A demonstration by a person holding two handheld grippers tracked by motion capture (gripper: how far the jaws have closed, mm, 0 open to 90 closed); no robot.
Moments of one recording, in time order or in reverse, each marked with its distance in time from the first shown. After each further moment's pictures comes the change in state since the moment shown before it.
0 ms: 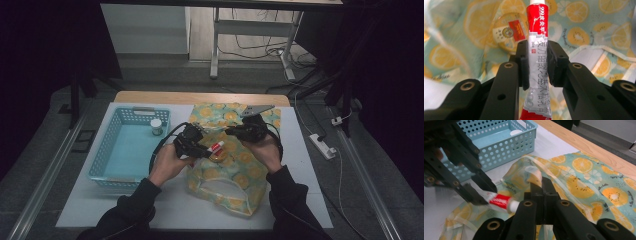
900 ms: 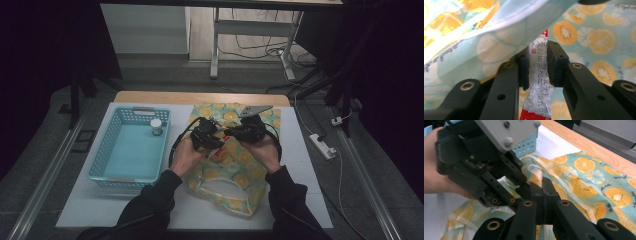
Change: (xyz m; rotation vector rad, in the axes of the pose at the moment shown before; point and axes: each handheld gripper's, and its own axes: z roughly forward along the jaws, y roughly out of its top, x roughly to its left) left arm 0.014 0.034 0.044 -0.058 0.089 -0.034; right arm 0.003 0.000 0.003 0.003 0.005 0.000
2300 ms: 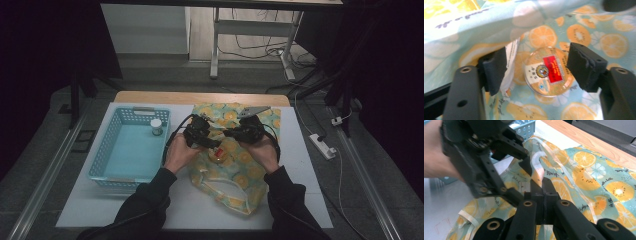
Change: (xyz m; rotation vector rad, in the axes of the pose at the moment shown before) left arm 0.023 -0.011 -0.009 -0.047 -0.017 -0.026; right arm -0.004 -0.005 0.008 0.025 -0.011 0.017
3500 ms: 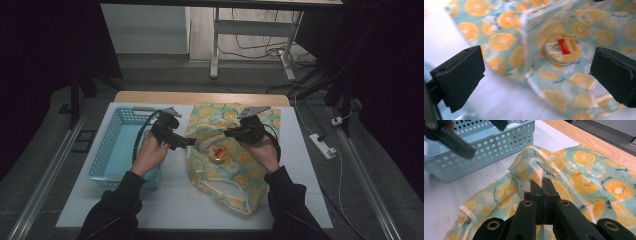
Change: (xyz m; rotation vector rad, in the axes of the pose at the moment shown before) left arm 0.040 -0.045 -0.081 -0.099 0.030 -0.024; right arm -0.001 -0.001 -0.001 0.005 -0.001 -0.001
